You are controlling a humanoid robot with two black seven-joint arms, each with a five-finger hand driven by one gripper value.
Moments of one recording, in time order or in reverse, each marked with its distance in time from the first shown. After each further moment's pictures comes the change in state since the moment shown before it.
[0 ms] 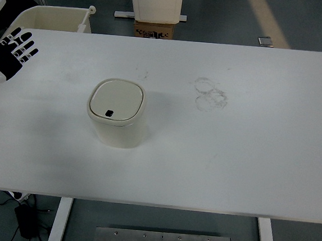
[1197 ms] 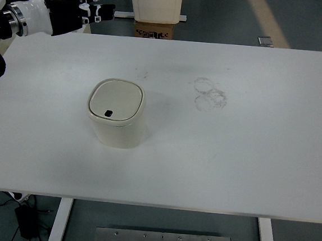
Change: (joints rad) left arm -0.407 0.273 0.405 -0.778 0.170 0.158 0.131; right arm 0.000 0.000 0.000 0.000 0.000 0.000 0.000
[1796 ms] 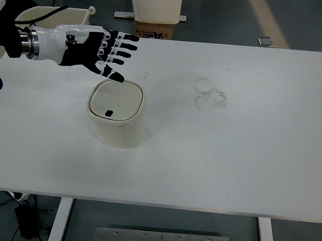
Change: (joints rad) left arm -0.108 0.058 0.166 -0.177 0.260 -0.108 0.064; right arm 0.000 0.000 -0.001 0.000 0.000 0.000 0.000
